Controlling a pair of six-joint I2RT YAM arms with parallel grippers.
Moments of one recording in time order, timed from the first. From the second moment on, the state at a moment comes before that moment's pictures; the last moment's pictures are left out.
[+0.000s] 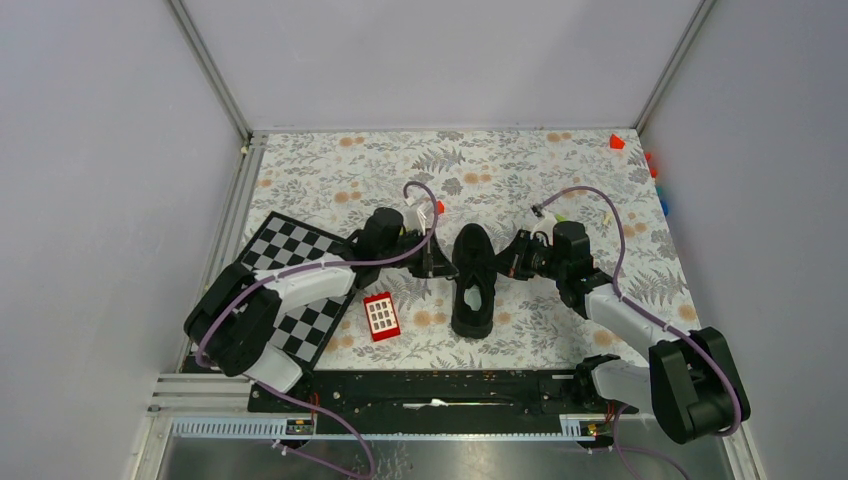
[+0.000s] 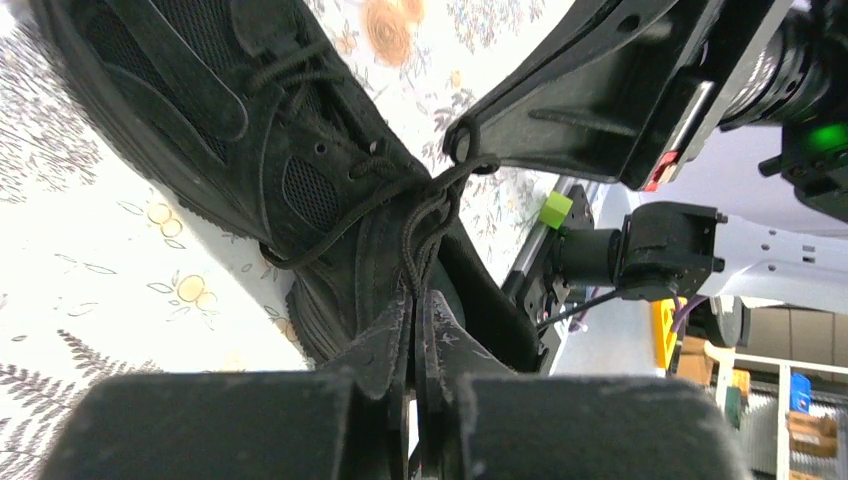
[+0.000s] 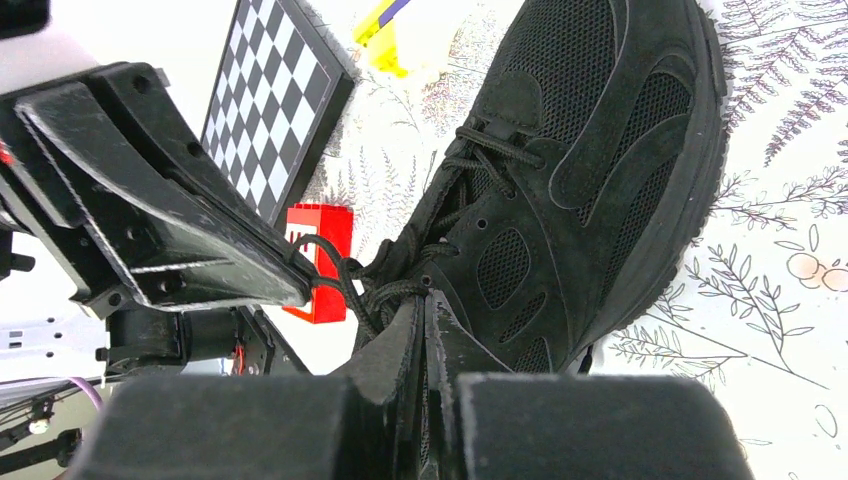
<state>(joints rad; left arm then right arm) -0.68 1.52 0.77 0.26 0.58 -0.70 0.30 1.17 0.45 0.22 -0.56 0.65</state>
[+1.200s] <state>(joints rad) -0.59 1.46 0.69 0.28 0.42 -0.69 0.23 1.10 0.36 0.23 -0.48 0.73</state>
